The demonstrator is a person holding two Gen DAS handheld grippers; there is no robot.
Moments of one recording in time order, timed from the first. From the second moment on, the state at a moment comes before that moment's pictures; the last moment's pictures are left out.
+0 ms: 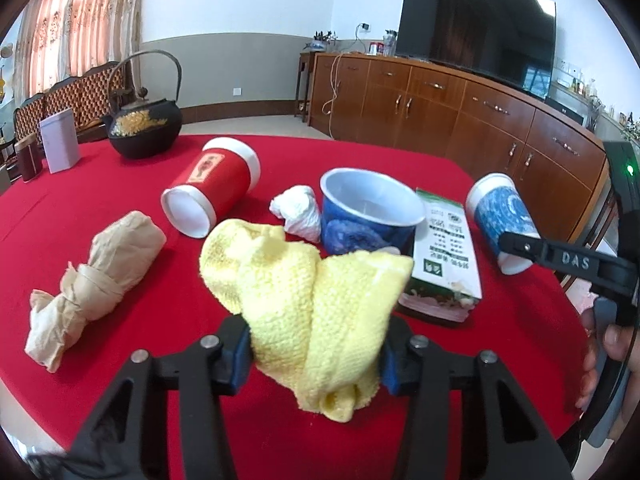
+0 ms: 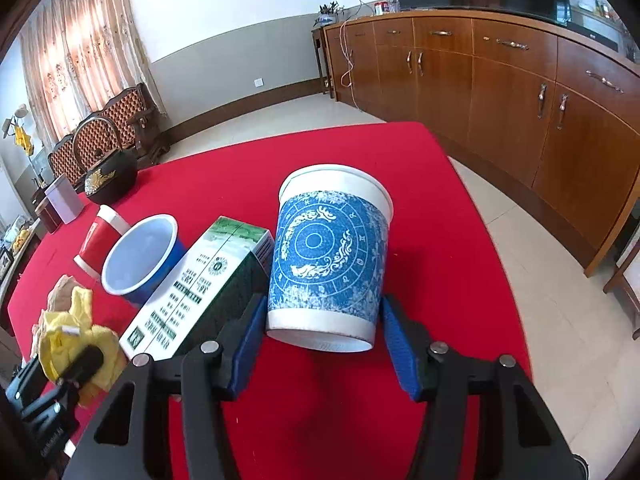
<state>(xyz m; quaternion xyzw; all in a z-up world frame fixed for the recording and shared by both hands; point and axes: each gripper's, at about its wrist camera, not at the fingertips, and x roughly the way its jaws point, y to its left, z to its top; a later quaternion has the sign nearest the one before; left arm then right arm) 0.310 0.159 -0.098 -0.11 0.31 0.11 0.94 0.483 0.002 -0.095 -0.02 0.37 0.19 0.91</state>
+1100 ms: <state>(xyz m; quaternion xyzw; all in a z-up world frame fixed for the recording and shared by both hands) 0.226 0.115 -0.056 -0.08 0.29 0.08 0.95 0.320 -0.075 -0.051 -0.02 0.33 0.16 0.93</state>
